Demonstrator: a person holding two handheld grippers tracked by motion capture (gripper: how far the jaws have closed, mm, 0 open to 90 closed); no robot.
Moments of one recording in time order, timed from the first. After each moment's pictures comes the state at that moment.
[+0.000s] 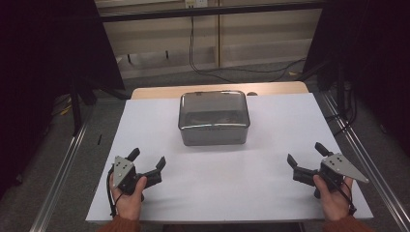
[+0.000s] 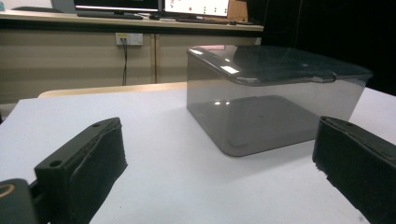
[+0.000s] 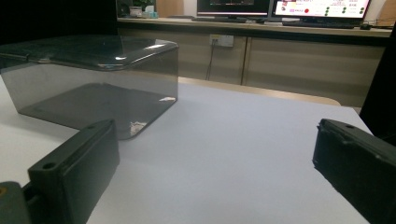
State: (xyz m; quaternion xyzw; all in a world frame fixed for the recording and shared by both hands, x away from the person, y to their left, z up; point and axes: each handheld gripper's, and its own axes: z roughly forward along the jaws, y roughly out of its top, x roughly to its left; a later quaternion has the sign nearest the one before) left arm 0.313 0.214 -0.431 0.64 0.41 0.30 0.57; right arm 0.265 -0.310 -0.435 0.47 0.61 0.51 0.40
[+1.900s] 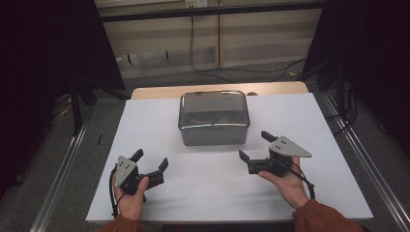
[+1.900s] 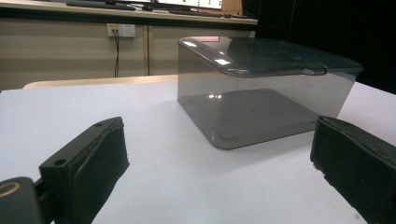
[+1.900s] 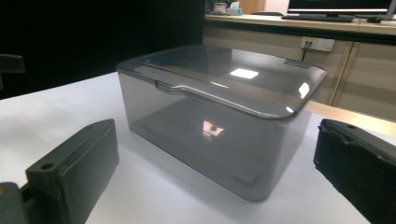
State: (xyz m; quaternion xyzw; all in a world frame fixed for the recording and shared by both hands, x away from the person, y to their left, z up) left arm 0.313 0.208 -0.433 0.65 0.41 0.29 0.57; right arm 0.319 -0.203 -0.417 0.37 0.68 0.56 0.30
